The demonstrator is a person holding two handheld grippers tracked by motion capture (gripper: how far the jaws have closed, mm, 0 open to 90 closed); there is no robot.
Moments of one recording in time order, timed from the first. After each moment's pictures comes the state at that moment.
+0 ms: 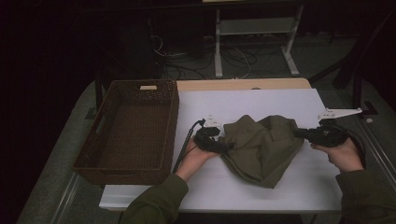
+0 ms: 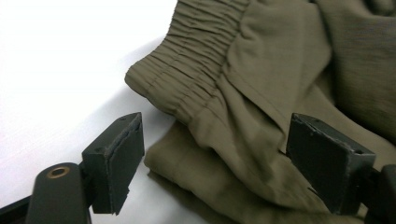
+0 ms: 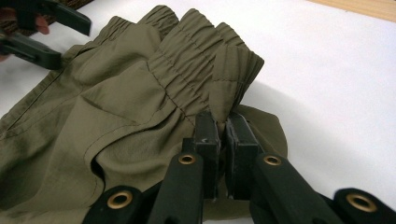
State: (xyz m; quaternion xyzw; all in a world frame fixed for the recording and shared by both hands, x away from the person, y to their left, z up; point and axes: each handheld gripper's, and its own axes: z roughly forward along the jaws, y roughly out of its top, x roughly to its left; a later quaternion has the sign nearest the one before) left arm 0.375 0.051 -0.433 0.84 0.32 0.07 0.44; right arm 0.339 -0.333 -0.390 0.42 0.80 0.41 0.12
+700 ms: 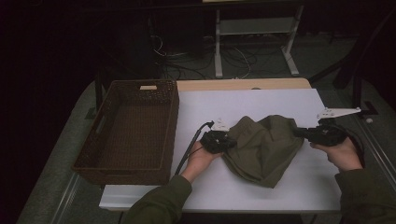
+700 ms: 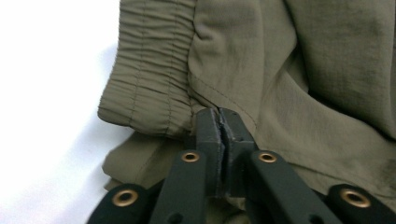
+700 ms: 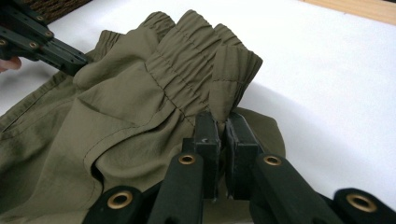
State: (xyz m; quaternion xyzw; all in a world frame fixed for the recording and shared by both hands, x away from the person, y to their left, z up) left arm 0.370 0.036 -0.436 0.86 0.26 0.06 0.44; right arm 0.342 -0.333 -0.390 0.42 0.80 0.41 0.12
